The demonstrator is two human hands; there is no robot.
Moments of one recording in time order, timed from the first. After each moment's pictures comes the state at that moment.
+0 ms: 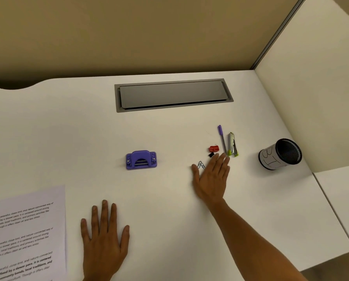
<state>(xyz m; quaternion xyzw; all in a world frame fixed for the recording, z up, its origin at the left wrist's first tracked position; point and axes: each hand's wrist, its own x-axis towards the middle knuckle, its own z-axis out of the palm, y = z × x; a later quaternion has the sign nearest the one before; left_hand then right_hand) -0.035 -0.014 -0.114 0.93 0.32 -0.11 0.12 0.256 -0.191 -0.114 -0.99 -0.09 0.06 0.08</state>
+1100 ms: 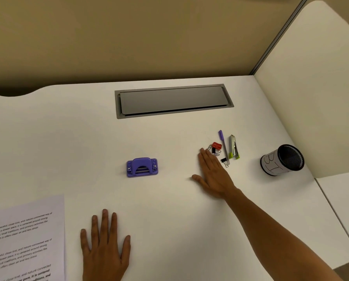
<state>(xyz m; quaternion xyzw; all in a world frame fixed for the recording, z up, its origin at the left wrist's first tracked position) -0.031 -0.015 -0.116 0.93 0.33 -0.09 0.12 0.317 -0.213 -0.108 -0.90 -0.42 0.13 0.02</state>
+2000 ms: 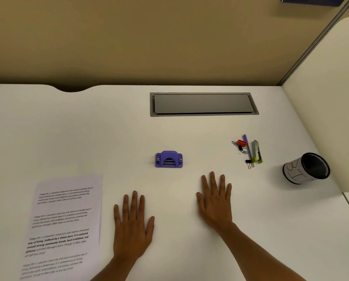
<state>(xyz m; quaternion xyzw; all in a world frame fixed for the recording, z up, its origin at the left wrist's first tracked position) -0.038 -0.016 -0.117 0.94 0.33 -0.08 0.11 0.185 -0.195 -0.118 -0.94 -0.32 0.11 0.00</state>
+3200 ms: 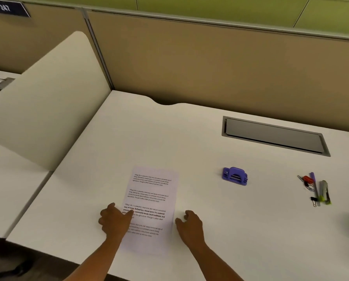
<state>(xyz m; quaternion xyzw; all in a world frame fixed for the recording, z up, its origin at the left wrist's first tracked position) -0.224 0.126 -0.054 0.56 0.75 0.02 0.35 -0.046 -0.026 -0.036 -0.85 -0.21 0.41 0.25</state>
